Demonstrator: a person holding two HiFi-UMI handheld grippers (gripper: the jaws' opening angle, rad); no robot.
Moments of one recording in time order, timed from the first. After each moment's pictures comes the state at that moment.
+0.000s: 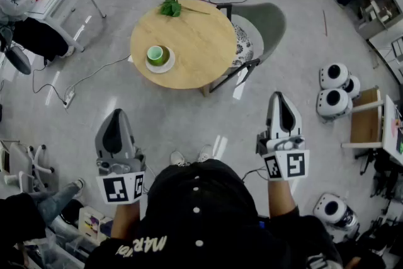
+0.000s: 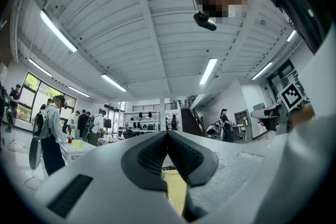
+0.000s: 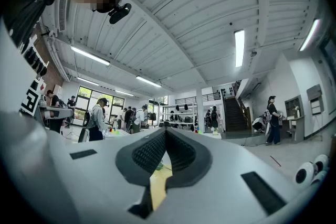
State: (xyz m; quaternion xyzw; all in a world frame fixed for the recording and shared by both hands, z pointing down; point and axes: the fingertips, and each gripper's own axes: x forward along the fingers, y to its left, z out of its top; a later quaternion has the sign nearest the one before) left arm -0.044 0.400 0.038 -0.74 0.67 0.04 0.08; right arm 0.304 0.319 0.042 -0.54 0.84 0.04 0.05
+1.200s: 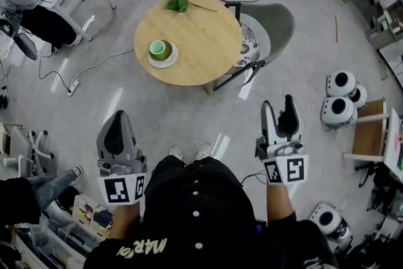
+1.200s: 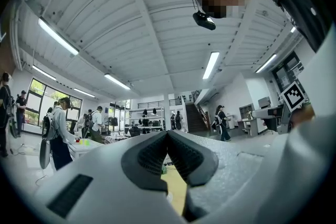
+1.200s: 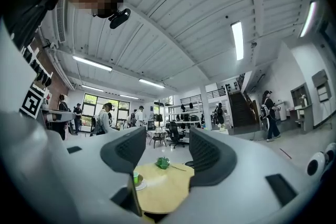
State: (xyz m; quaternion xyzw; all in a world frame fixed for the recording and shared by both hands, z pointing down) left arm -0.011 0.406 0.045 -0.71 0.70 0.02 0.07; right arm 0.331 0.308 0.059 -0.50 0.86 0.02 0.07
